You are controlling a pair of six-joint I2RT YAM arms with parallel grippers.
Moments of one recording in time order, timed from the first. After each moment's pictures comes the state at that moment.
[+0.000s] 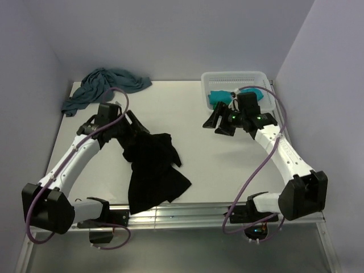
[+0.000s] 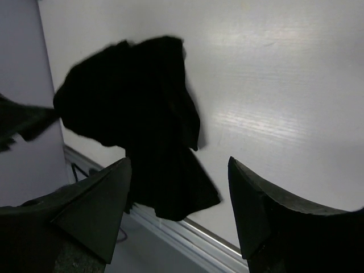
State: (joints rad) left arm -0.28 1.22 0.98 -0.59 0.30 -0.89; right arm 0.22 1.28 1.10 -0.60 -0.42 0.62
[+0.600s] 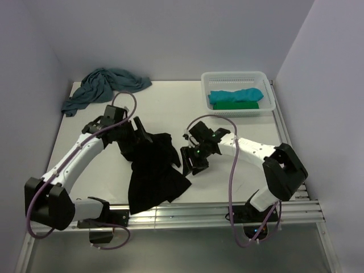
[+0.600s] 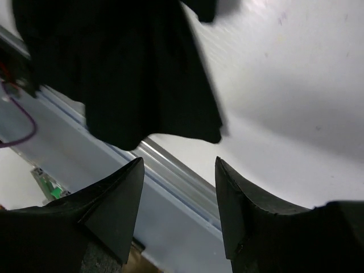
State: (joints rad) left arm -0.32 1.26 1.05 -0.72 0.25 -0.74; right arm 0.70 1.53 0.99 -0.66 -0.45 0.46
